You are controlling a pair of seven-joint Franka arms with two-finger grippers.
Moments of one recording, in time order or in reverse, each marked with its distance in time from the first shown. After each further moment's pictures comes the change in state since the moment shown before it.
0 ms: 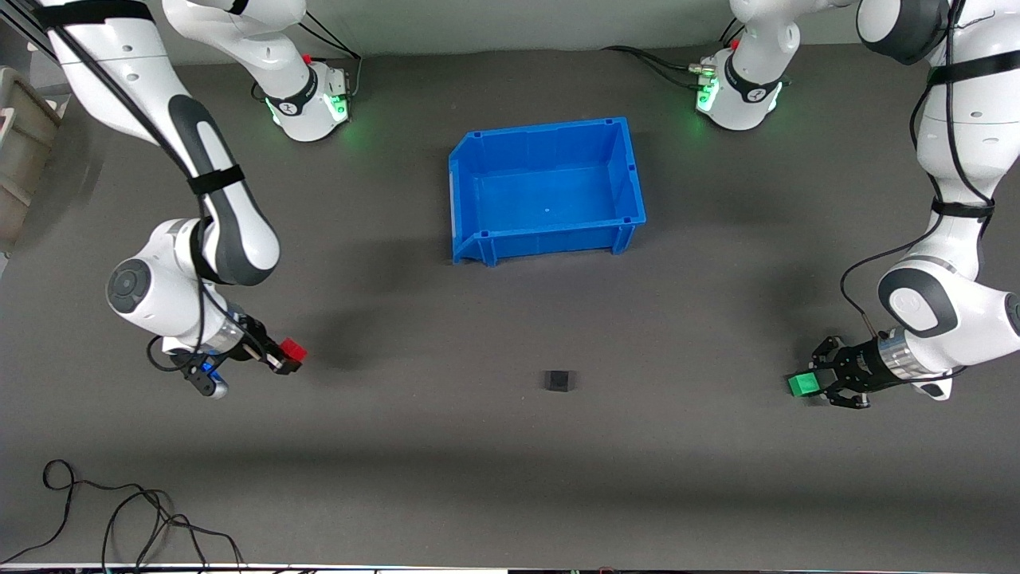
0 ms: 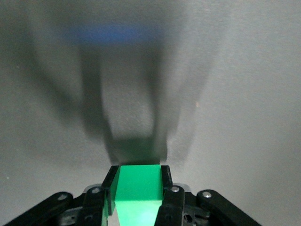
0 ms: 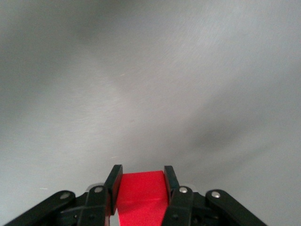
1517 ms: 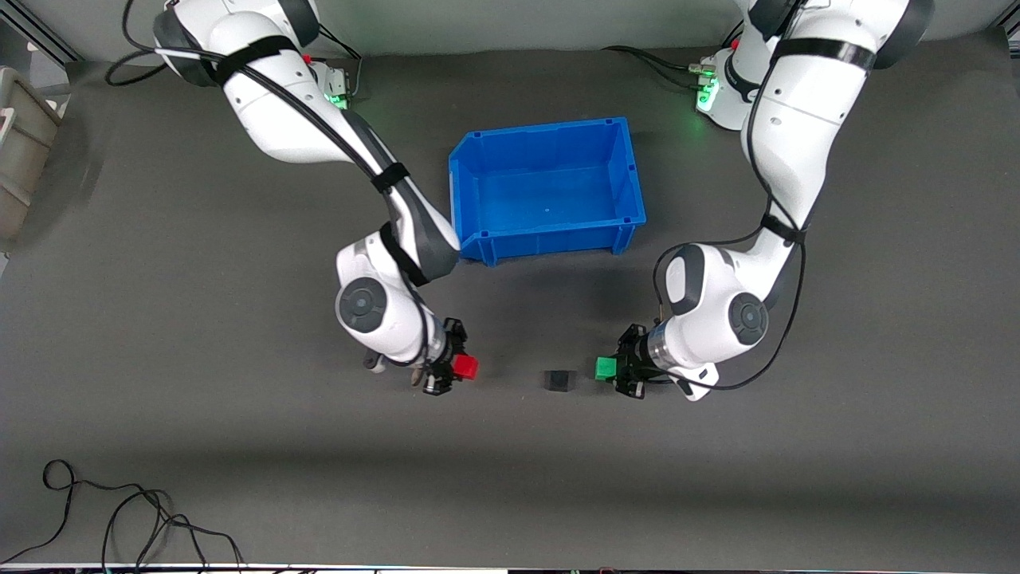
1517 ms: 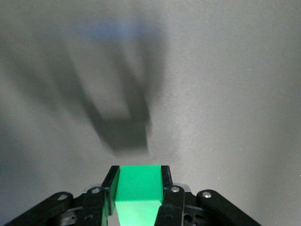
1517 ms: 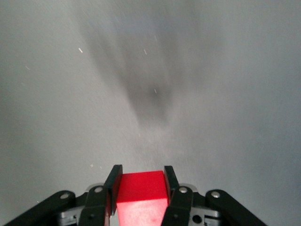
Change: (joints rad) left arm -0.501 0.073 -0.098 0.133 0.110 0.093 -0.335; right arm 0.391 0.408 0.006 0.600 0.005 -0.151 1.563
